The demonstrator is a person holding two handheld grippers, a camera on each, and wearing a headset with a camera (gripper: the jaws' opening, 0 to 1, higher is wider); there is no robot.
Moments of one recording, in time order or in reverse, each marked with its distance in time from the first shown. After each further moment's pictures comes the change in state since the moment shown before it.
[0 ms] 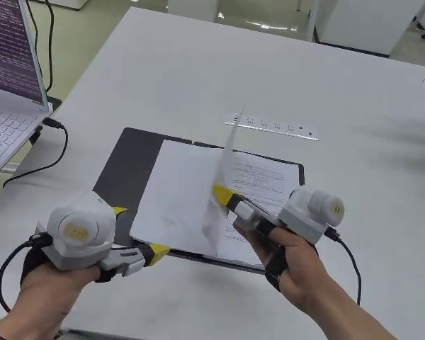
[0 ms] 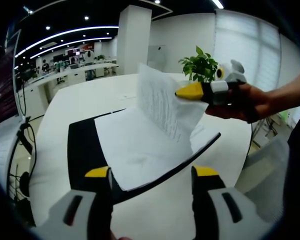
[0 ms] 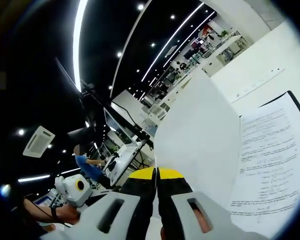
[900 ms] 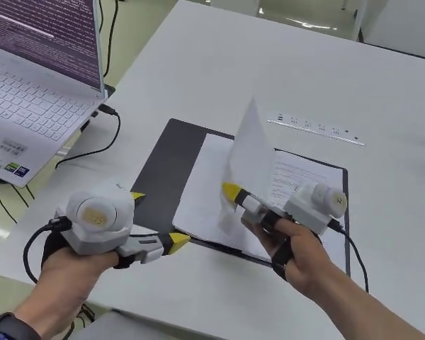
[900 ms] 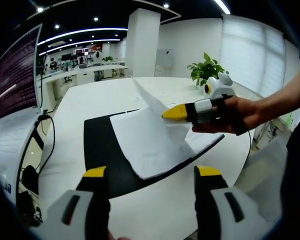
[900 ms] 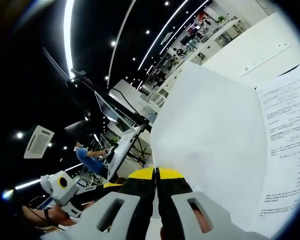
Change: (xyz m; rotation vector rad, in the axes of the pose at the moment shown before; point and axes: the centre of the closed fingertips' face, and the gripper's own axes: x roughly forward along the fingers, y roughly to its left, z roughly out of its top) left arm -0.039 0.027 -0.006 -0.046 -0.032 0.049; right arm 0.062 0.000 -0.048 0.062 0.111 -0.006
